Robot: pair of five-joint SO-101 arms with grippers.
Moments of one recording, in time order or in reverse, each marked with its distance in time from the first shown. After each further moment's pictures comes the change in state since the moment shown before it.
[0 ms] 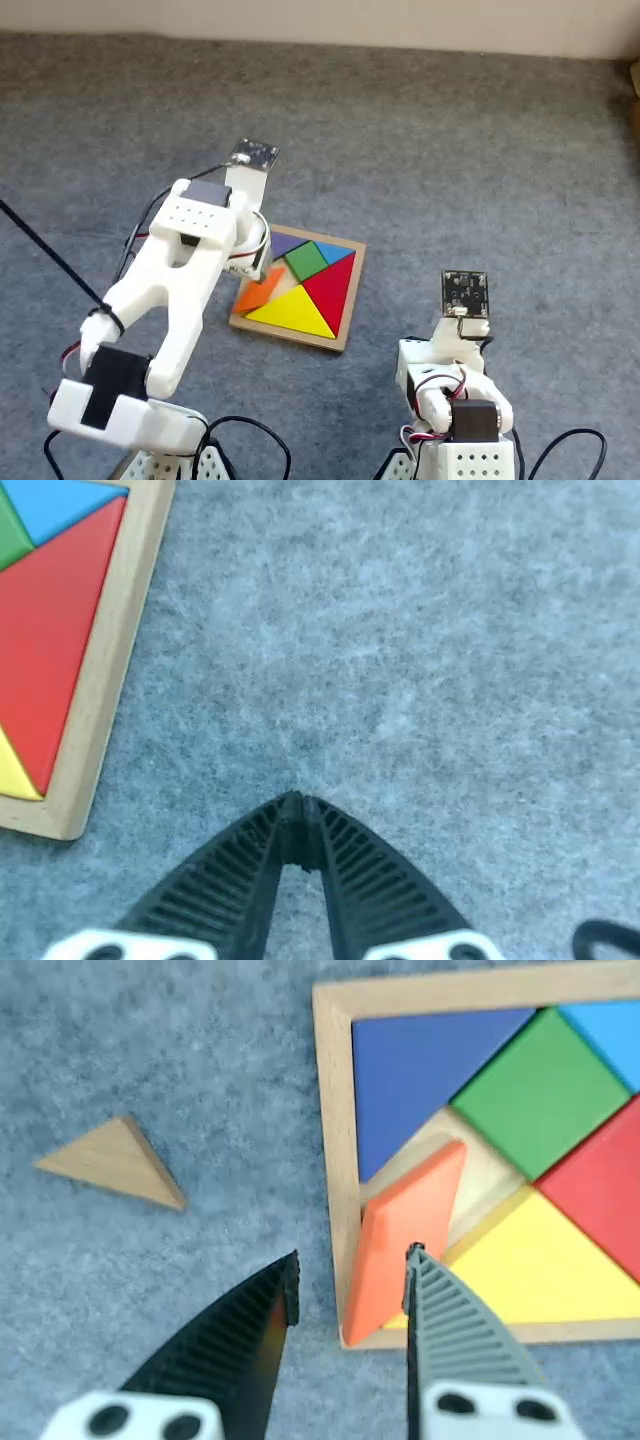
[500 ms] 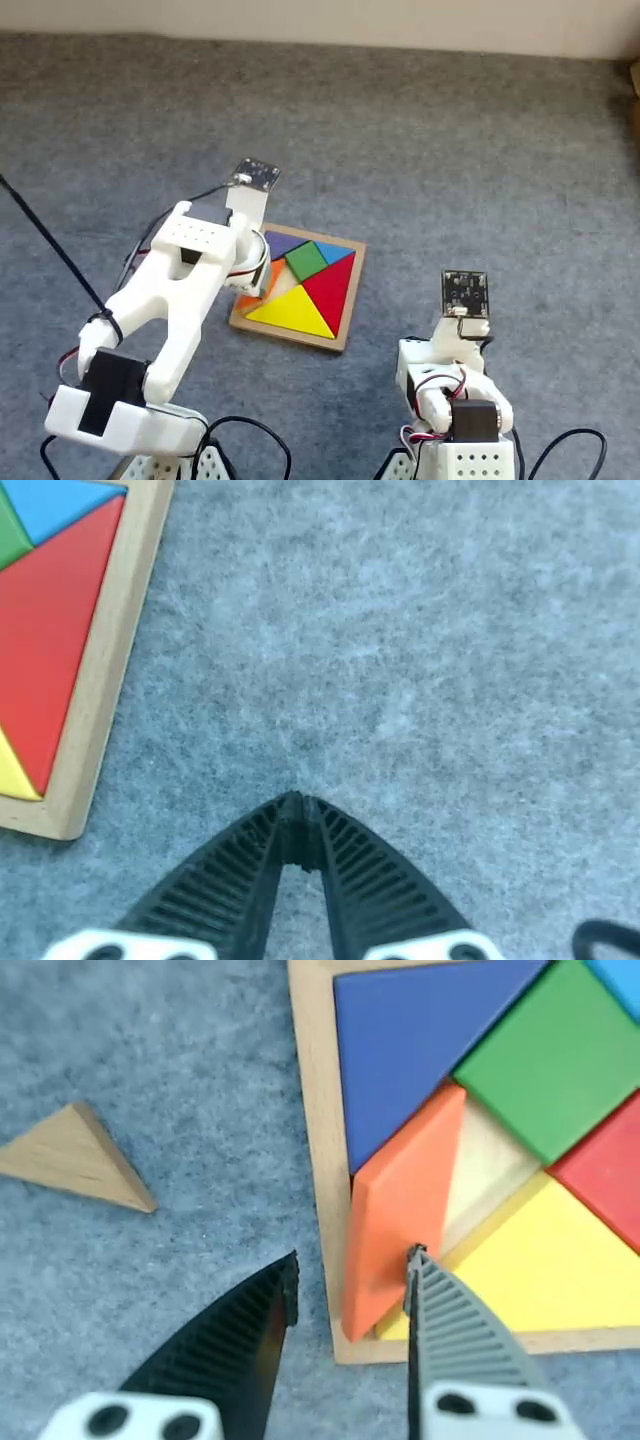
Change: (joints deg) left arm 0.2 -0.8 7.3 -8.1 -0.4; right arm 0.0 0.0 0.0 0.0 0.0
